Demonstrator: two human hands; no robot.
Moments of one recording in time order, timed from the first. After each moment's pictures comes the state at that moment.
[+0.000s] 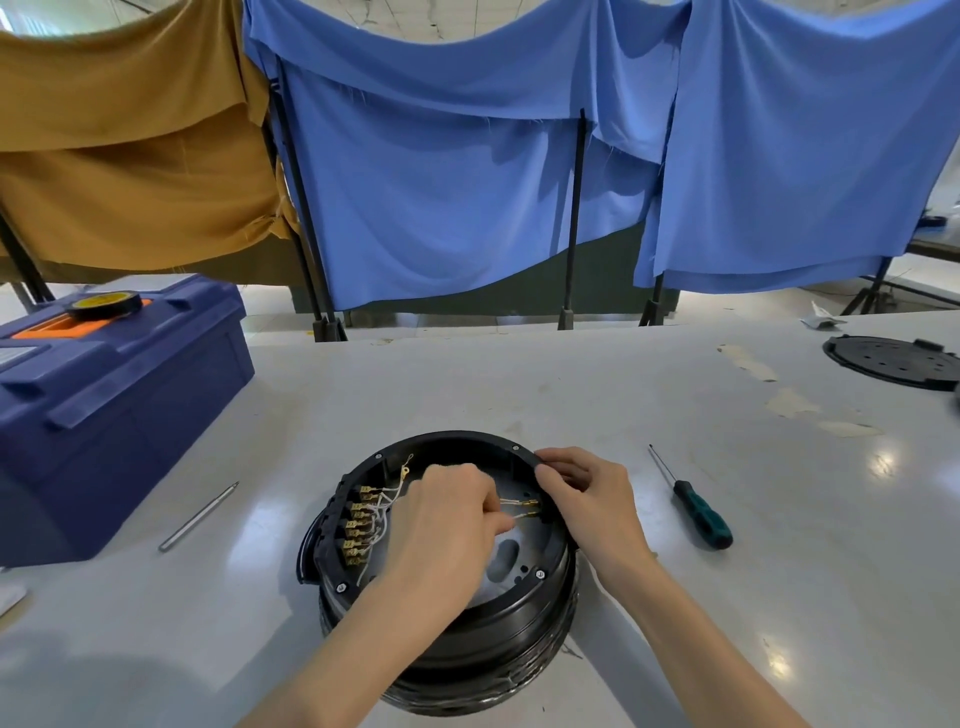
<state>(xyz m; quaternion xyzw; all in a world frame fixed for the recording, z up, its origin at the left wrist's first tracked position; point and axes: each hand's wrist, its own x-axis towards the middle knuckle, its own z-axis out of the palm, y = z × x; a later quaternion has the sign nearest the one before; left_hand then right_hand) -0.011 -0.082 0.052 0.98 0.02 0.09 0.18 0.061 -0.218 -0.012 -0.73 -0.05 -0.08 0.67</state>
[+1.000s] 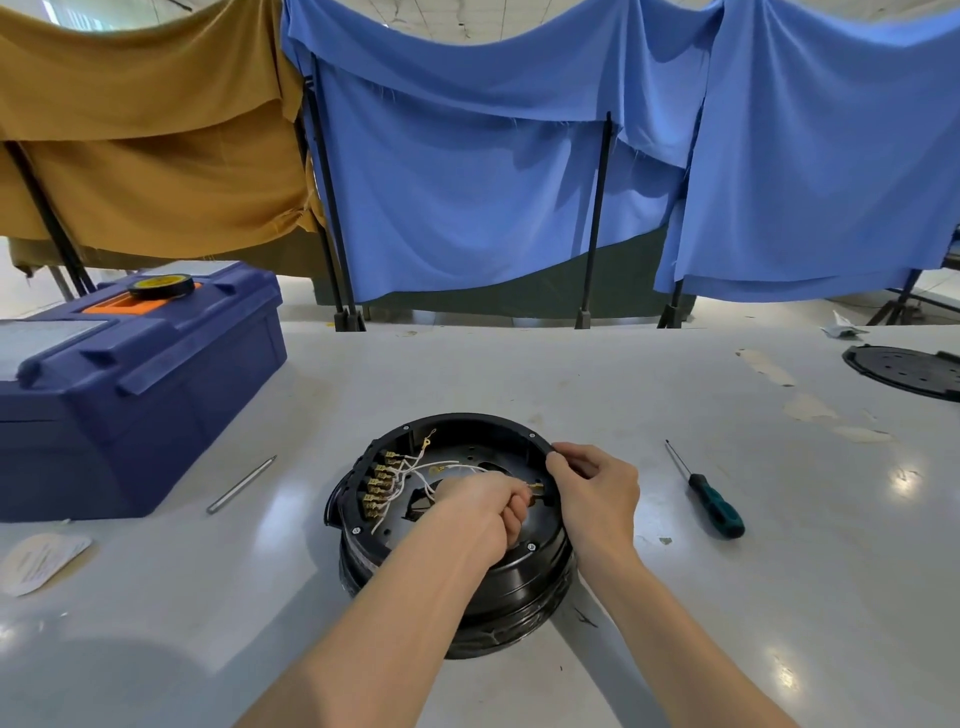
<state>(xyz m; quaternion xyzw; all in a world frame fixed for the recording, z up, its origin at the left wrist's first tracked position) 0.021 -0.081 0.036 0.57 0.27 -0.24 0.74 0.047 -0.188 -0.013 -0.70 0.04 -0.16 0.69</state>
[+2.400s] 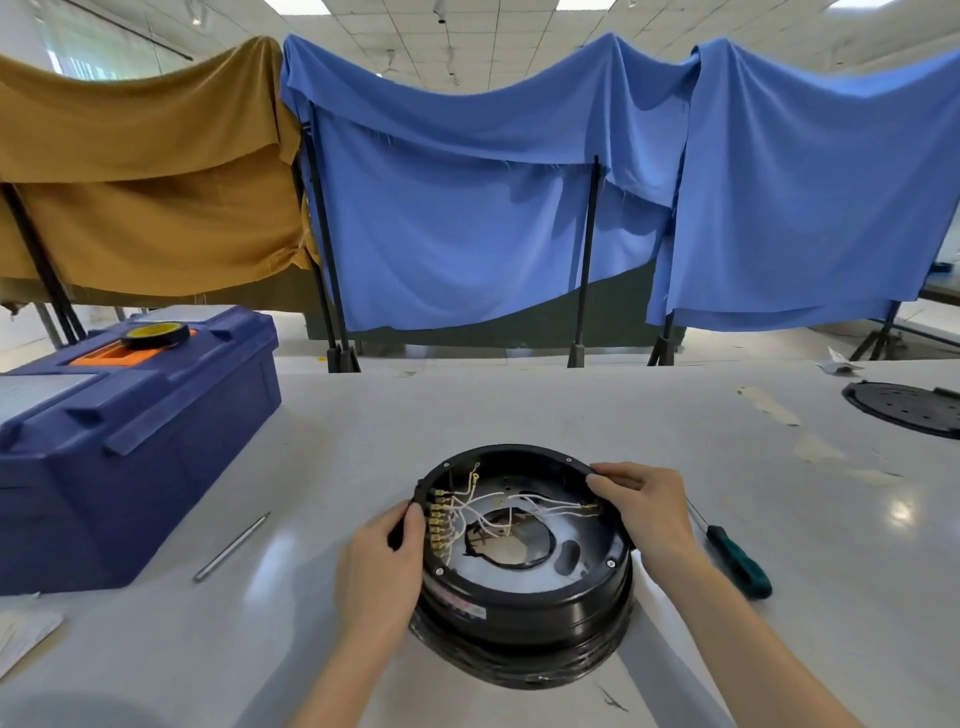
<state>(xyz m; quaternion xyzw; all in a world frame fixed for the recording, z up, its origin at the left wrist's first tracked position) 0.001 -0.004 0.002 0.82 0.21 0.23 0.48 0.106 -0.230 0.001 -0.73 0.02 -0.10 0.68</state>
